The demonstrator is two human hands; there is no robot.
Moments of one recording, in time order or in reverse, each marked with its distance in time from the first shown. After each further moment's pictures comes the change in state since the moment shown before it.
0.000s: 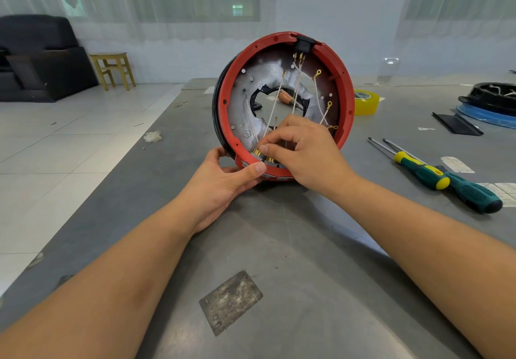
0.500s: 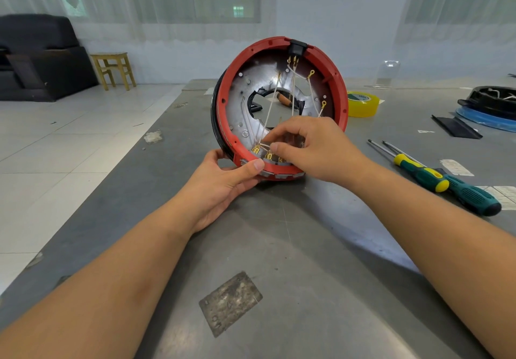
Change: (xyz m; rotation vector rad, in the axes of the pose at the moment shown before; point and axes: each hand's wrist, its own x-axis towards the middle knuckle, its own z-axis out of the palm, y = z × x) left_hand 0.002 0.003 -0.002 -0.077 0.020 -0.038; right_hand 0.007 0.002 -0.024 -0.035 -0.176 0.009
